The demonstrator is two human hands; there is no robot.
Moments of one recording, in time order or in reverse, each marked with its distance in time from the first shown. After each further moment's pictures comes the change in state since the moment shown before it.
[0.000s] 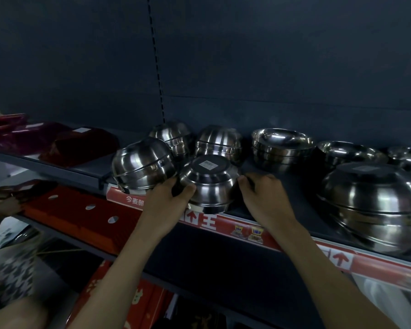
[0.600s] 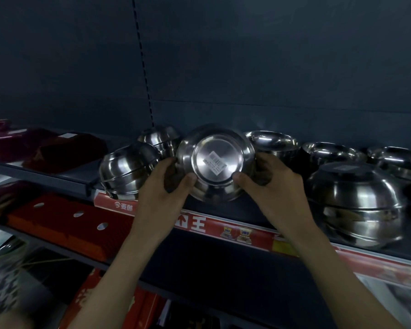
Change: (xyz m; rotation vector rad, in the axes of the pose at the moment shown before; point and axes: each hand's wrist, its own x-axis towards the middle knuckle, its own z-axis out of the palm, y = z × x) left_hand -0.015 0.033 0.006 -0.182 0.142 0.224; right_hand -0.022 -0.022 -0.056 0.278 0.134 0.066
